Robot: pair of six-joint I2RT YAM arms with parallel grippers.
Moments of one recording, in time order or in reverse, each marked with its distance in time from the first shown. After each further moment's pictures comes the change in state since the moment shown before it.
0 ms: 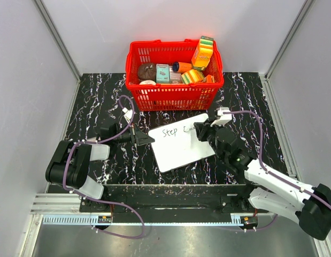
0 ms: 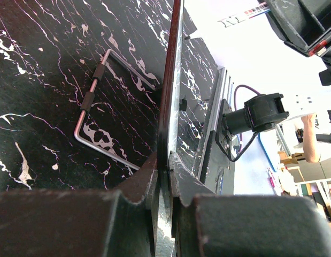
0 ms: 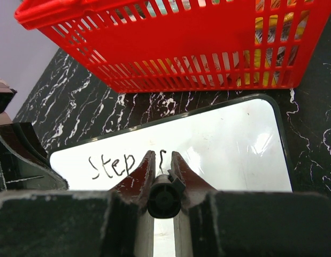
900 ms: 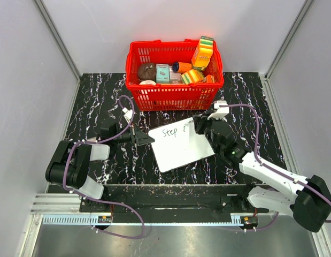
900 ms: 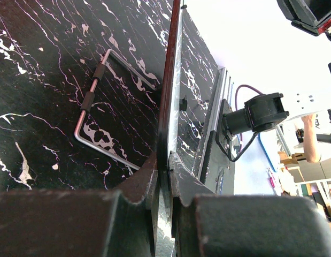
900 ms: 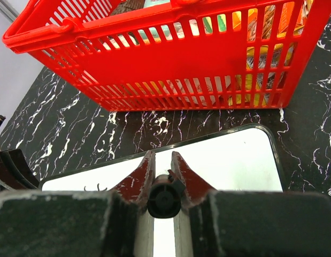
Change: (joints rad) left arm -0.001 0.000 0.000 -0.001 0.000 0.000; right arm -0.012 0.105 0.097 0.024 0.055 -0.036
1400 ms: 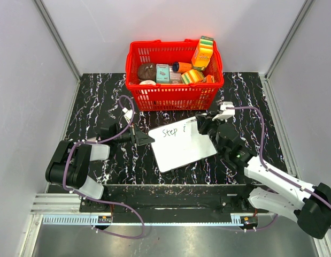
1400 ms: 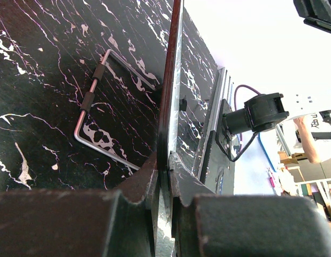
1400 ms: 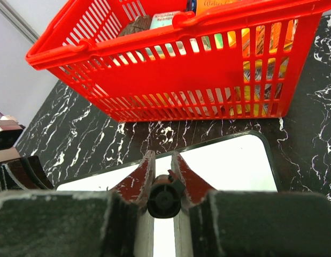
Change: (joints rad) left arm 0.000 0.000 0.000 0.001 0.000 0.000; right arm -0.003 -0.071 -0.024 0.012 -0.001 0.001
